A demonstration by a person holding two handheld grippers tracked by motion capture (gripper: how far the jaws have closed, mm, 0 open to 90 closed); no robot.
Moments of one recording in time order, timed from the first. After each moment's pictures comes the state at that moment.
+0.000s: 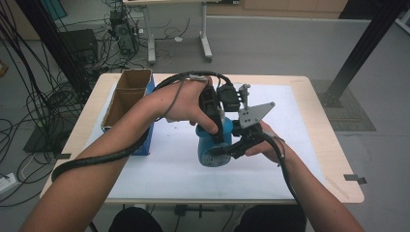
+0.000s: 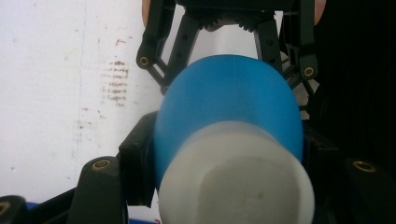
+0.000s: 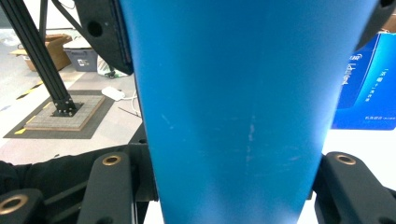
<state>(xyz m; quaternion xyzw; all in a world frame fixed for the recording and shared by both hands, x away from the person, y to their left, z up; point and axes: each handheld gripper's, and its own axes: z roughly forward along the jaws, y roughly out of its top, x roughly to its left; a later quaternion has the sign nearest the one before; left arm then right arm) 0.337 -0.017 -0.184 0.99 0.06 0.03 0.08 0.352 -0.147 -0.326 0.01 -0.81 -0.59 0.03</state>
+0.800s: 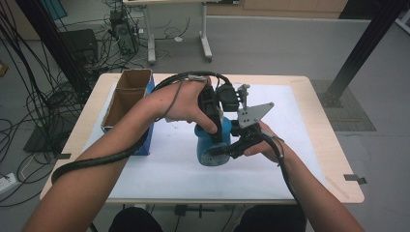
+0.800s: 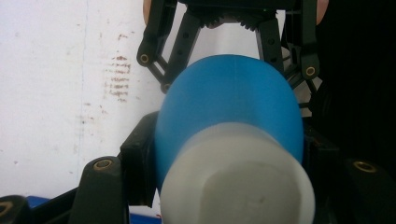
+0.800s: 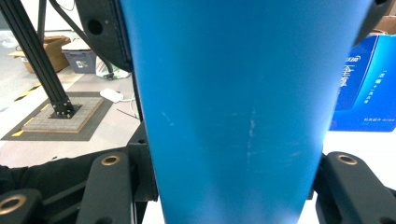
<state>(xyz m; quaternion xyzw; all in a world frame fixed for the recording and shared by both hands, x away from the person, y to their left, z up) 0.337 -0.015 -0.184 1.00 0.06 0.03 0.07 0.352 -0.144 -0.327 0.01 -0.81 -0.59 0.03</state>
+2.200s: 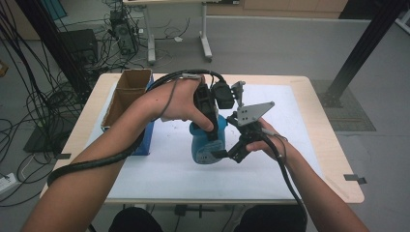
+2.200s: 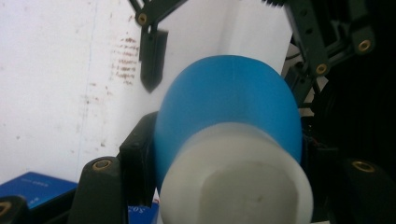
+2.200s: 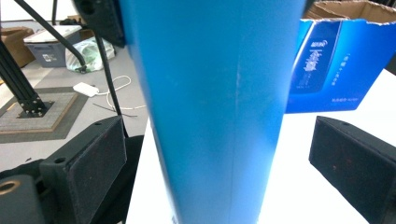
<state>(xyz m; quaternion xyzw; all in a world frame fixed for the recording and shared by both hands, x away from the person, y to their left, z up) 0.340 -0.005 -0.181 0.99 0.11 0.04 0.06 0.351 -0.148 -0.321 -0.03 -0.82 -0.57 -0.01</state>
